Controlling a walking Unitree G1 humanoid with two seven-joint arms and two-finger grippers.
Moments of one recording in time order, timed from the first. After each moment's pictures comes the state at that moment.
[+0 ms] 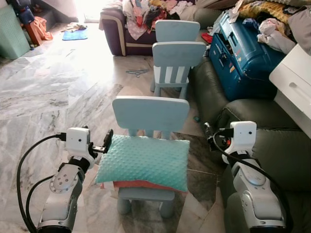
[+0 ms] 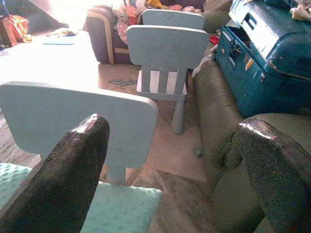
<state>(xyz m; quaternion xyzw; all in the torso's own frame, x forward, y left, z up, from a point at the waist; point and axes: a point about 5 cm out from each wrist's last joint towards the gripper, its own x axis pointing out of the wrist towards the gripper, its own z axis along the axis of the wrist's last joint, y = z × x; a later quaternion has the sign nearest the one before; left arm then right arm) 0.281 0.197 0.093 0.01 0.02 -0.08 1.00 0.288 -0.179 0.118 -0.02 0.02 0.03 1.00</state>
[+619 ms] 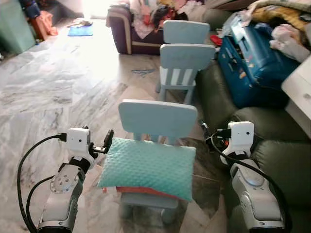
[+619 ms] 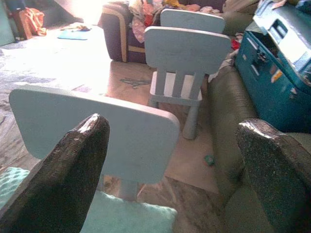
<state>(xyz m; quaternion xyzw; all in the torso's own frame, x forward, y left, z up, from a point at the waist) 0.281 0.196 0.093 0.01 0.02 -0.08 1.00 0.287 -0.175 0.118 -0.02 0.02 0.04 1.00</state>
